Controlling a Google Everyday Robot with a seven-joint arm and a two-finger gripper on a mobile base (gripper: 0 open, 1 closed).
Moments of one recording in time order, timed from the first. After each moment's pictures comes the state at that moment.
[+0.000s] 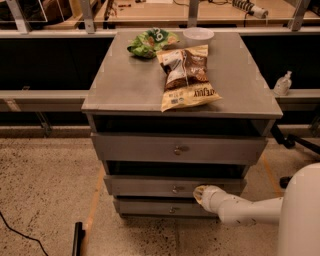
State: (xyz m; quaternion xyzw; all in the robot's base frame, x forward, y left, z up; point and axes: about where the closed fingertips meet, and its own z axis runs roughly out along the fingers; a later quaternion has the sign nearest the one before) arm 0.603 -0.174 0.396 -0.59 0.70 -0.10 0.40
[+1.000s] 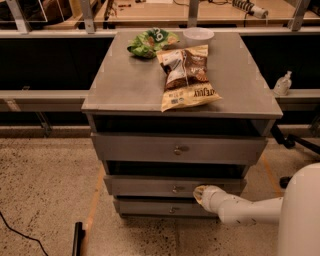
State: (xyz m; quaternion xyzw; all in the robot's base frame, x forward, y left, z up) arm 0.603 -0.174 0.396 -0.59 0.70 -0.10 0.40
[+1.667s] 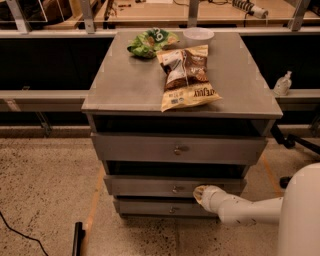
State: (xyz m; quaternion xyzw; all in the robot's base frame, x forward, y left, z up) arm 0.603 -0.174 0.396 -0.59 0.70 -0.10 0.40
